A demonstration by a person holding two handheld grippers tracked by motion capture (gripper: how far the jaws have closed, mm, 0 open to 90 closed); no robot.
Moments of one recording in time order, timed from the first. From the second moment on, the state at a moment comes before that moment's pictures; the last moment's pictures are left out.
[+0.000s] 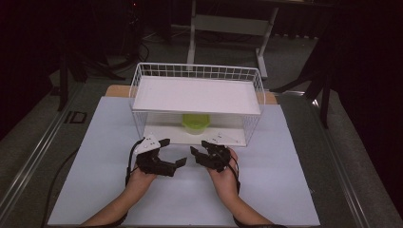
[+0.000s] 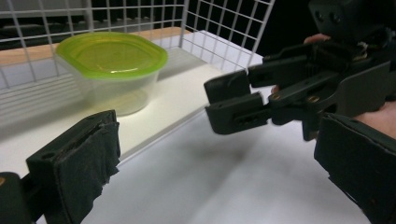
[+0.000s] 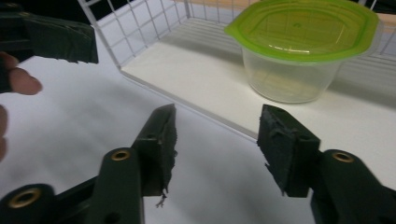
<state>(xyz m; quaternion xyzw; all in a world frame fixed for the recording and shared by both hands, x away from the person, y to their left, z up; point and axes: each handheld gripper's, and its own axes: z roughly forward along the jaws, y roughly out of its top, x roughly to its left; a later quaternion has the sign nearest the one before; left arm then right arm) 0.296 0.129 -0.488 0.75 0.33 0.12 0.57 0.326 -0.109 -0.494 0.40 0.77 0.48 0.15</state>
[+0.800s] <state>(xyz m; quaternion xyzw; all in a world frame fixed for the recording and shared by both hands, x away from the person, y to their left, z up) 0.269 0.162 -0.484 0.76 0.31 0.08 0.57 0.286 -0.174 -0.480 0.38 0.76 0.50 0.16</state>
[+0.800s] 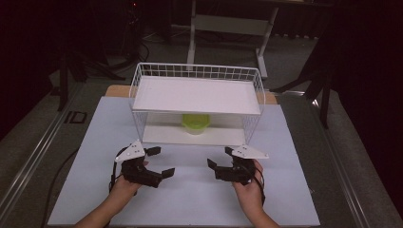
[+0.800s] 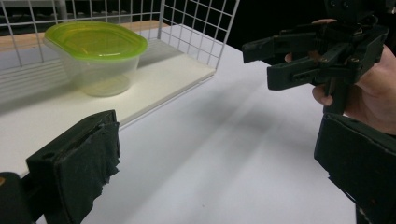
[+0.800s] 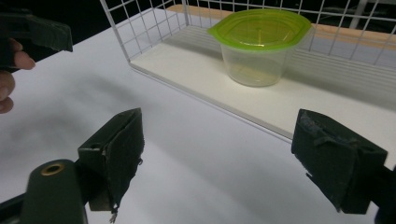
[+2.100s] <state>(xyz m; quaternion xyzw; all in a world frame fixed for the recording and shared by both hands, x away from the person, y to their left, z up) 0.236 0.204 -0.501 0.75 0.33 0.09 0.57 0.243 -0.243 -0.487 0.37 0.77 0.48 0.17</state>
